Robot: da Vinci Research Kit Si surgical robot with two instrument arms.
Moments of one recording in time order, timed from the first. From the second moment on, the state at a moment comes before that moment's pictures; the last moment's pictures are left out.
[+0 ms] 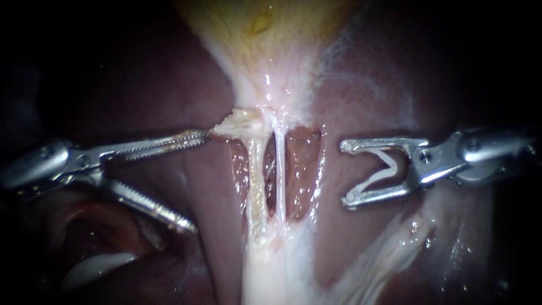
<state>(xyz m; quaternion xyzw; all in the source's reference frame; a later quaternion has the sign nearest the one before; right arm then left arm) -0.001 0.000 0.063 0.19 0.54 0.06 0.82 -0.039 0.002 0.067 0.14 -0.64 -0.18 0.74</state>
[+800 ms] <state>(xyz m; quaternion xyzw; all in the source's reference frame) -0.001 0.000 0.063 0.19 0.54 0.06 0.82 -0.042 0.008 0.072 0.12 -0.63 -0.19 0.74</state>
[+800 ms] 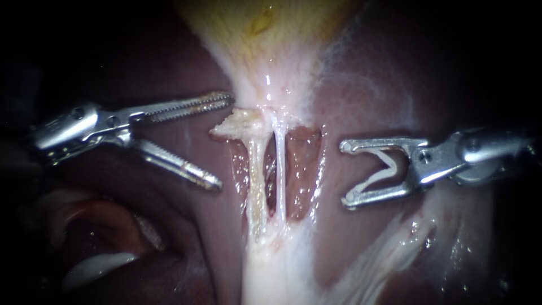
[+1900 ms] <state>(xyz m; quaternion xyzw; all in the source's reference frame) -0.001 0.000 0.063 0.19 0.54 0.06 0.82 -0.040 0.009 0.076 0.13 -0.60 -0.23 0.75</state>
